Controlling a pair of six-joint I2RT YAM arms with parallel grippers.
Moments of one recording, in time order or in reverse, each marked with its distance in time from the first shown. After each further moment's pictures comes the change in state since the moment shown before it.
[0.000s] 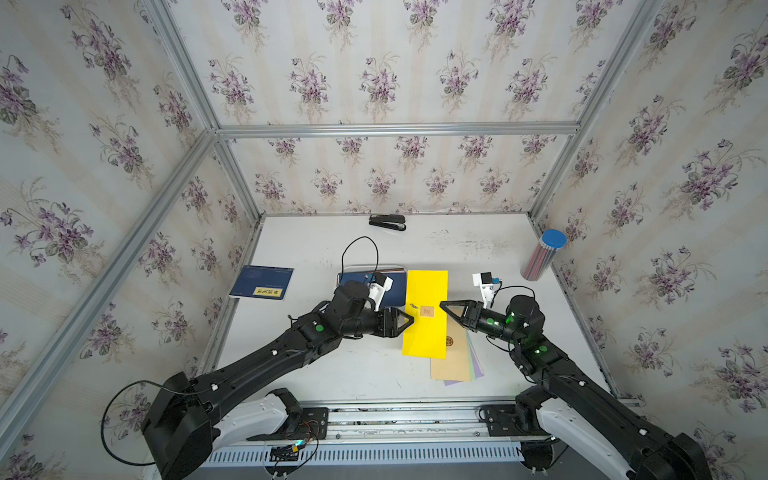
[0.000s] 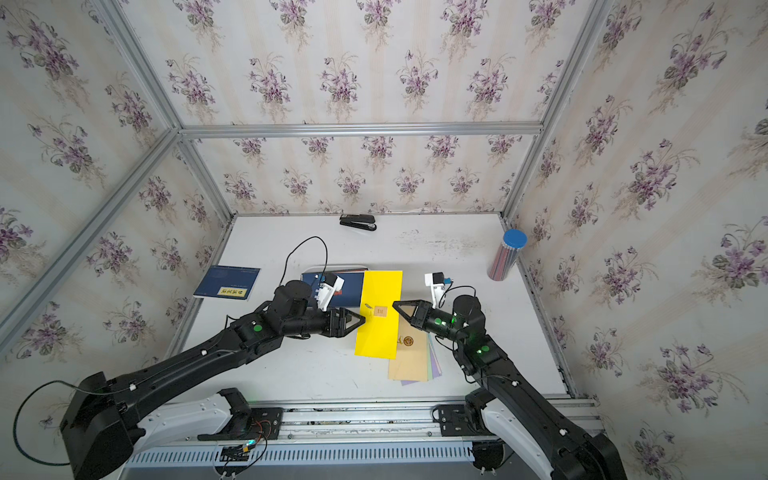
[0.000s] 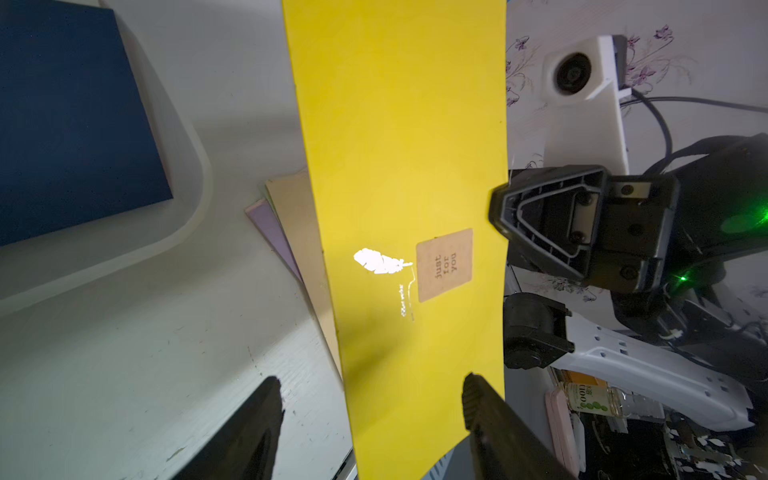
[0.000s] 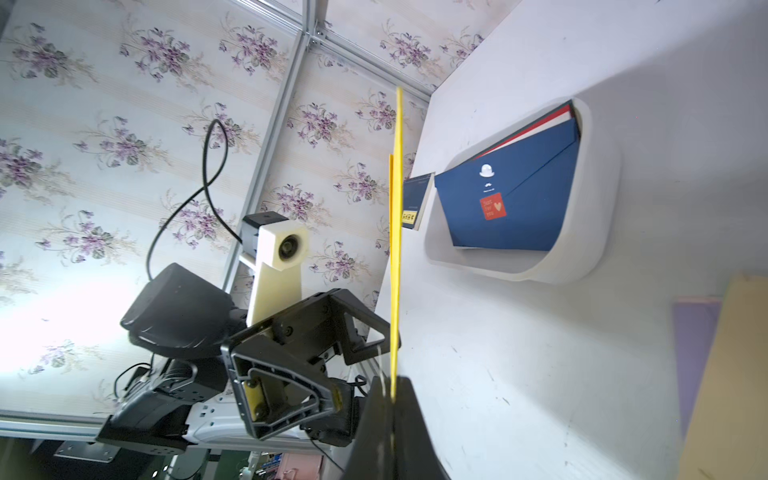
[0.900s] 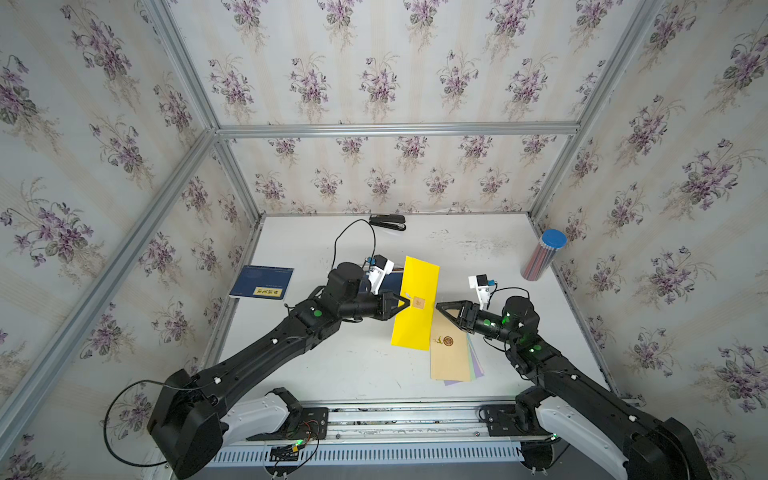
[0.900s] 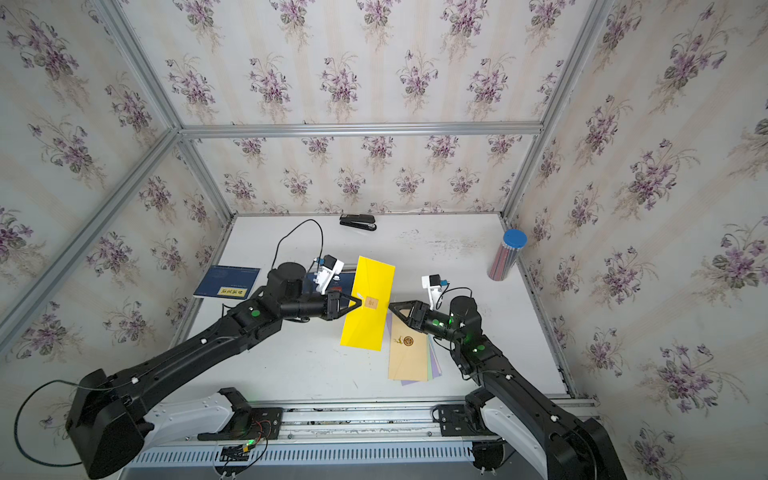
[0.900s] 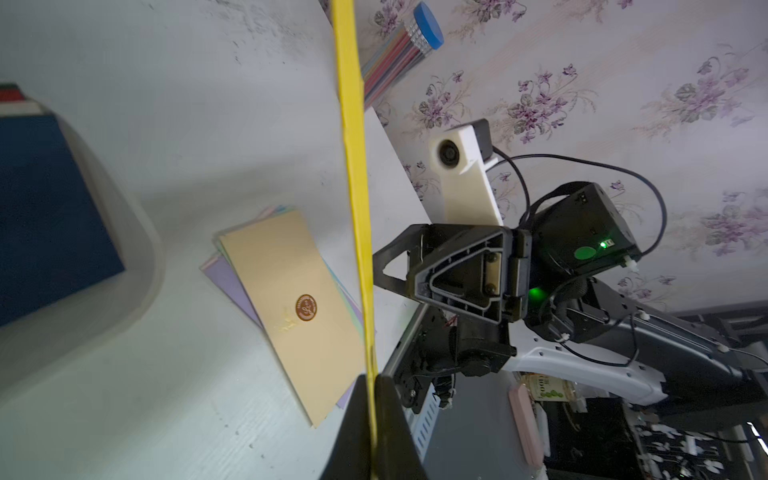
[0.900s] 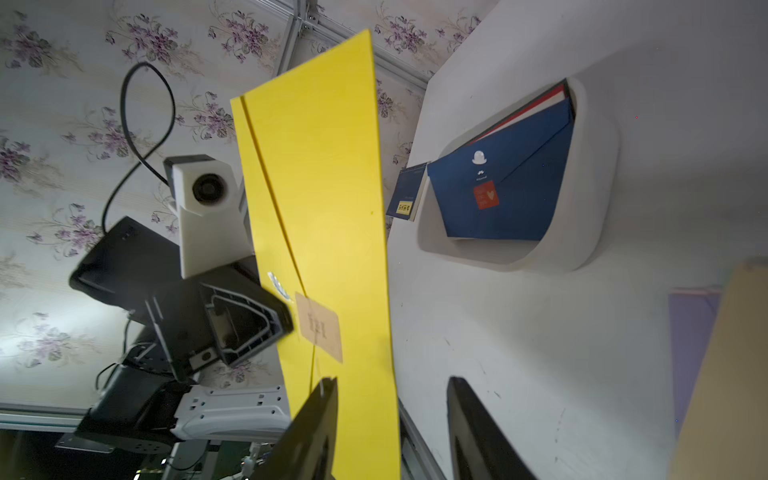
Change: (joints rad) left arm 0.141 0.056 0.190 -0.090 0.147 0.114; right arm -0.002 0.064 -0.026 0.031 0.016 -0.086
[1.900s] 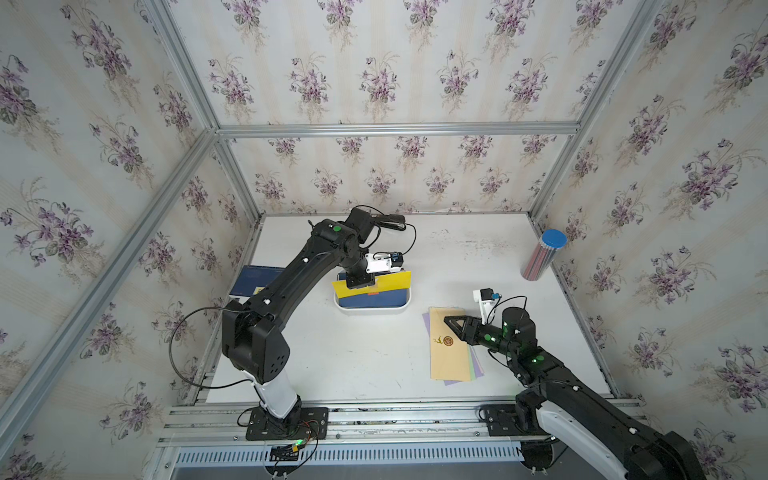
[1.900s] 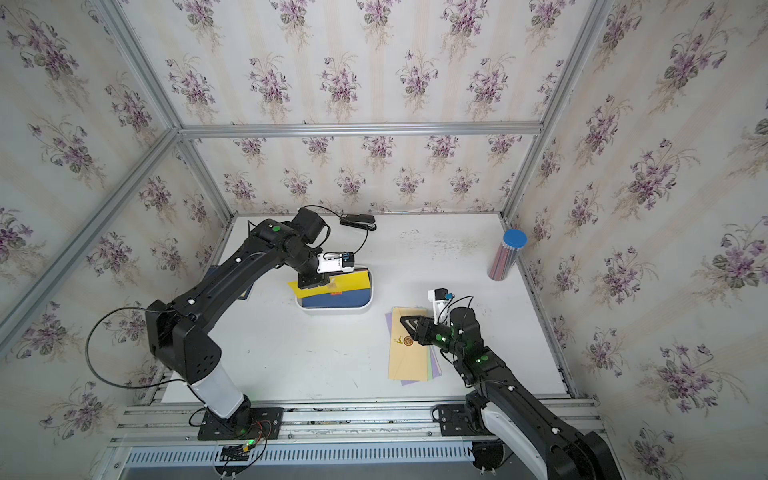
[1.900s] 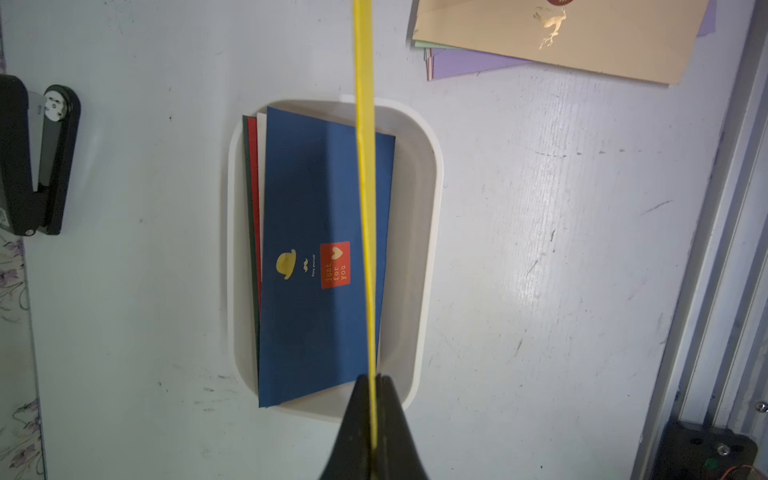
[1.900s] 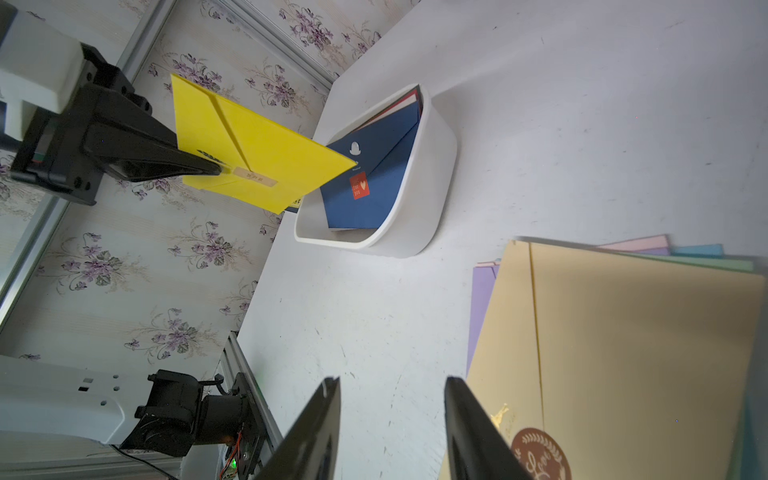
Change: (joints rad) left arm 0.135 0.569 0.789 -1.014 -0.360 1.553; right arm -0.029 -0.082 -0.121 -0.158 0.145 -0.283
